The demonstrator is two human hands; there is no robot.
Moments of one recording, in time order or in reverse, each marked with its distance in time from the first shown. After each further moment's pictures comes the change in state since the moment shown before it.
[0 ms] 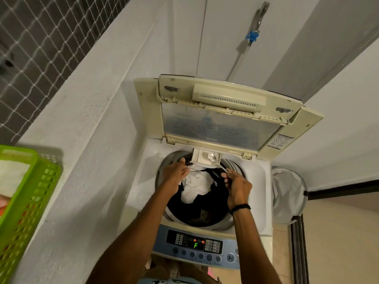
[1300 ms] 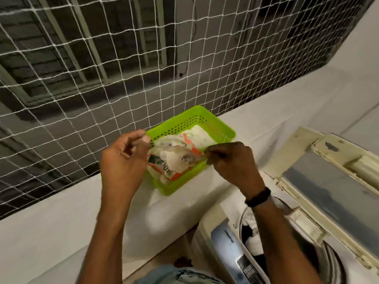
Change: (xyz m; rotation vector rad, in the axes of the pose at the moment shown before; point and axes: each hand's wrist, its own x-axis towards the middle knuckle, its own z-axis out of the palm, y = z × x) left_hand -0.359 0.099 -0.328 -0.027 0.942 0.957; right_hand -0.352 -0.009 0.208 -0.964 -1.199 -1.207
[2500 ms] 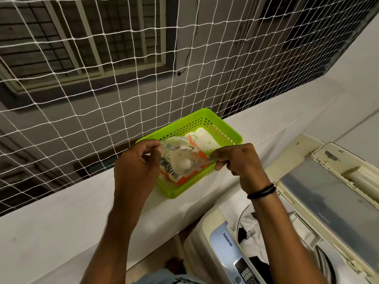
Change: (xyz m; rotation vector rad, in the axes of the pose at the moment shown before) left_hand 0.005 -0.018 -0.007 0.293 -0.079 0.125; right_hand 0.022 -0.011 0.001 0.453 -0.138 0.474
